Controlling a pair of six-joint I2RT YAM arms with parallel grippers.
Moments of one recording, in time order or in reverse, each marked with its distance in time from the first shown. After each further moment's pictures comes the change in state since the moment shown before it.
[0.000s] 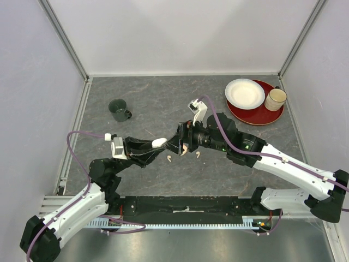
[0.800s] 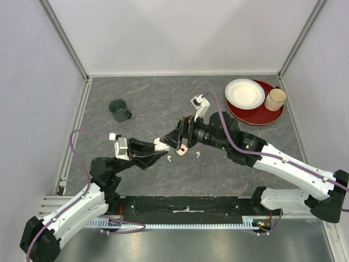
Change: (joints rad) left arm 0.000 -0.007 0.011 -0.069 0.079 0.013; right arm -0.003 0.001 0.000 0.088 0.029 0.034
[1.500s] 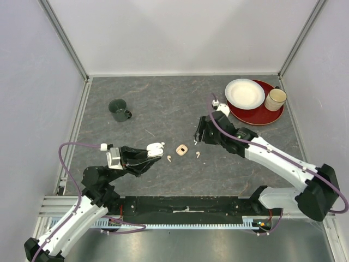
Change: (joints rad) left arm 0.000 -0.315 -0.027 -0.317 -0.056 0.075; right arm -0.248 0.052 -0.128 -0.261 0.345 0.056
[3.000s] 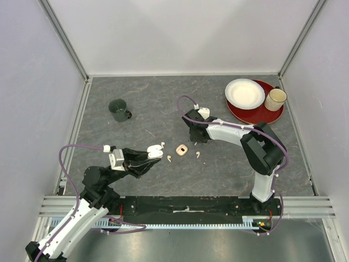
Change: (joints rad) left arm 0.000 -0.102 -0.001 -0.209 -0.015 0.079; right arm -0.039 0.658 0.183 -0.003 0.084 0.034
